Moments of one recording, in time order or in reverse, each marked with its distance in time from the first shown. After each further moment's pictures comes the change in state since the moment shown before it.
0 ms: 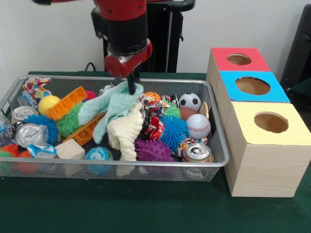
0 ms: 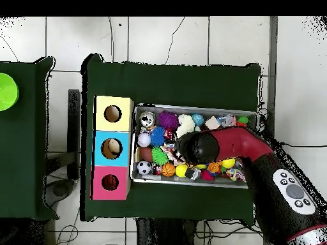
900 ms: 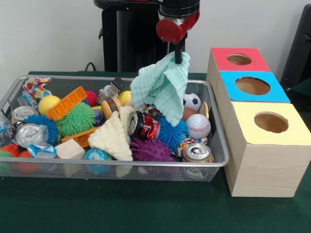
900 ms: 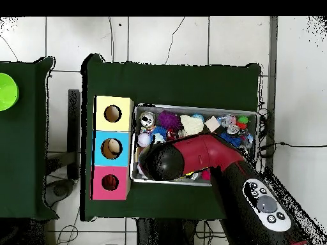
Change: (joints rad) arm 0.118 -0.175 0.017 0.159 0.131 -0.048 0.000
